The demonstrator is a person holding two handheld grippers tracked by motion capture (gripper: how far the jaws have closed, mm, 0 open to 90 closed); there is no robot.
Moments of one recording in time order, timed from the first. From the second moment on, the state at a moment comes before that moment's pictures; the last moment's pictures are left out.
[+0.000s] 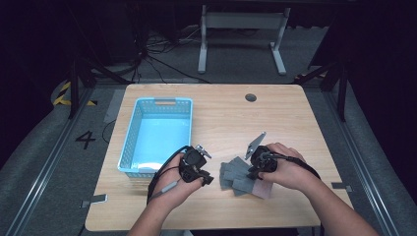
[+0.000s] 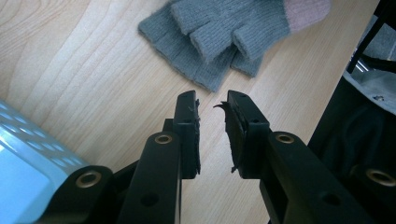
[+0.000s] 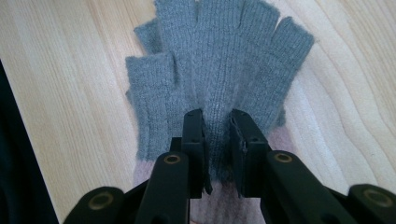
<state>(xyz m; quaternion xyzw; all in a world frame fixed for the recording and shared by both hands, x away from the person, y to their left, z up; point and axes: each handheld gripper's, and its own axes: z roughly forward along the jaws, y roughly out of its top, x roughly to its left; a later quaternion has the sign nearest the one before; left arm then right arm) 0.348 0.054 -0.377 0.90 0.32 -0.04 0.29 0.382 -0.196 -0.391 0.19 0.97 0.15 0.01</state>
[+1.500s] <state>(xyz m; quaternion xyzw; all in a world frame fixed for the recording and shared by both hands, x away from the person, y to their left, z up) 0.355 0.028 -0.403 0.93 0.28 -0.08 0.24 0.358 -0.292 -0.386 0.28 0.93 0.23 0.03</state>
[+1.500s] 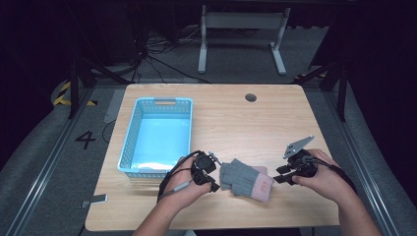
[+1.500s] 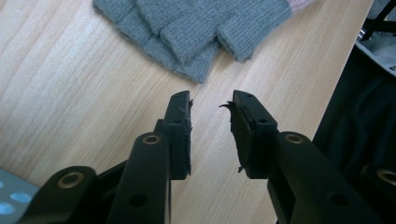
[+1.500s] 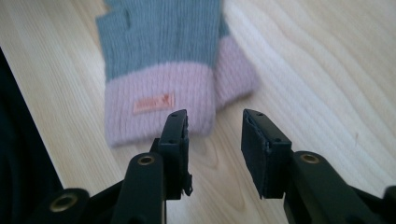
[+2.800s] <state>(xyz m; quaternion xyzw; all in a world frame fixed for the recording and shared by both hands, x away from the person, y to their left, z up) 0.374 0.002 -0.433 0.94 0.24 -0.05 0.25 0.355 -0.279 -0.420 0.24 0.95 0.17 0.02</state>
